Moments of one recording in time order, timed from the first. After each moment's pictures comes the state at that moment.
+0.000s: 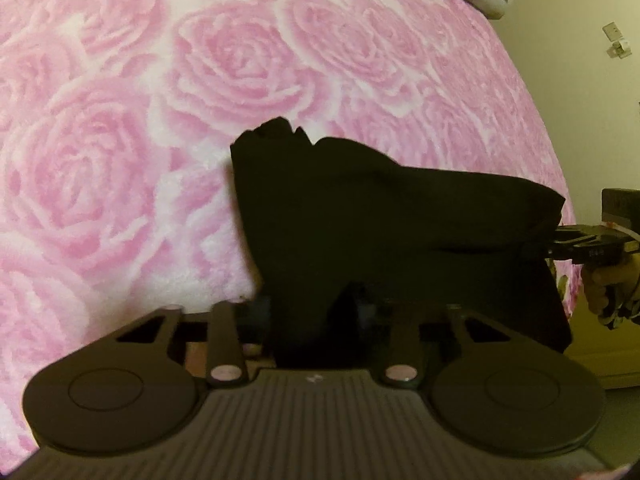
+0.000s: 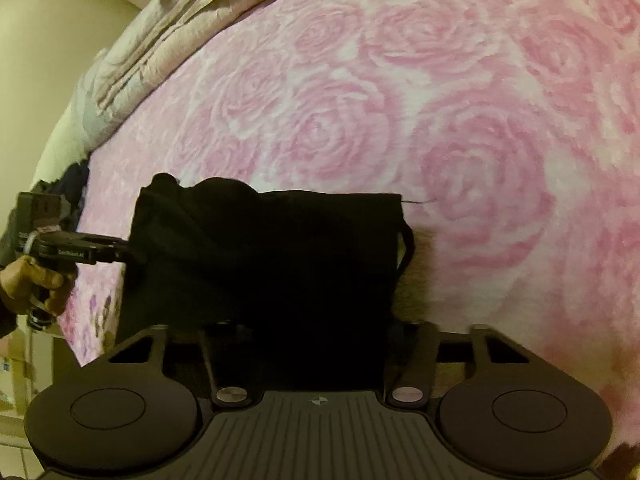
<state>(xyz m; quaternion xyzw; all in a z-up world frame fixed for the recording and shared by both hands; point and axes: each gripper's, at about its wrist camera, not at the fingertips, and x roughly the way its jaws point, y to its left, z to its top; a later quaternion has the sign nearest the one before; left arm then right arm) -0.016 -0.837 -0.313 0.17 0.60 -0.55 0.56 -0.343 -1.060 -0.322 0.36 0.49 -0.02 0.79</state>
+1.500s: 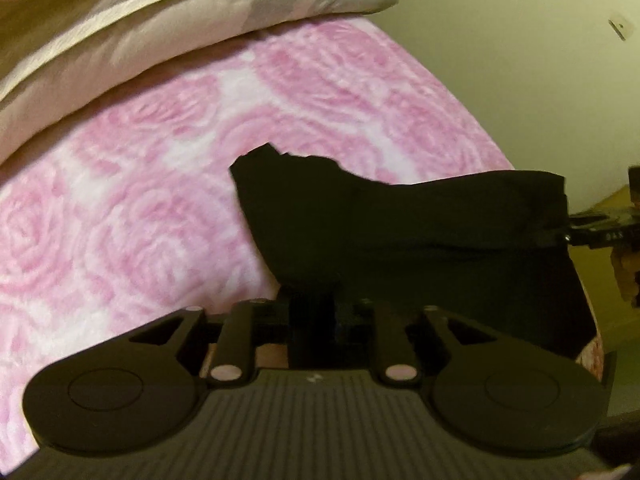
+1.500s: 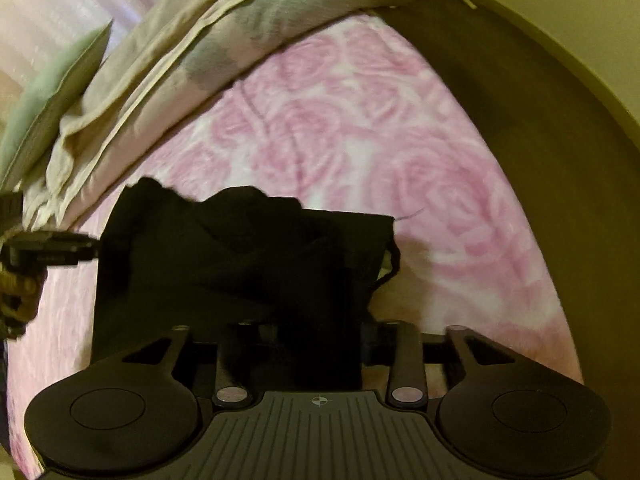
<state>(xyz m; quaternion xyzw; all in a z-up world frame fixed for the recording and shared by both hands) -0.133 -1.290 -0.320 0.27 0.47 -0.67 0.50 -0.426 -1.402 -0.281 0.37 0.41 -0.22 0.80</state>
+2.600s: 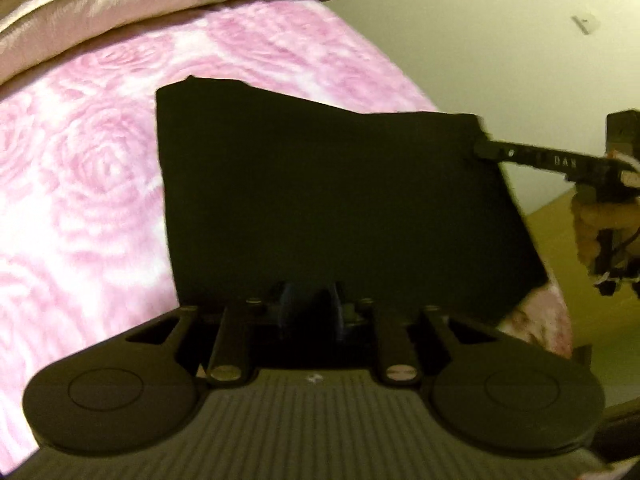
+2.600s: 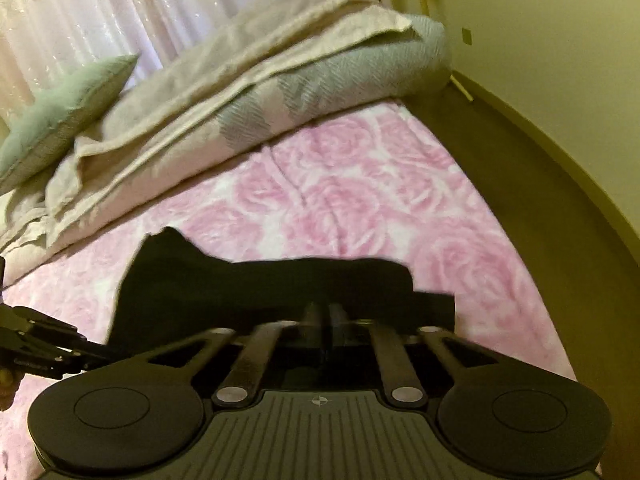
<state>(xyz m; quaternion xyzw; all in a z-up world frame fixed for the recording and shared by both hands) -0.179 -1.214 -0.311 0.24 0.48 -0.70 0.47 -0.402 -1.340 -0.246 0.27 0.34 -0.26 0.86</state>
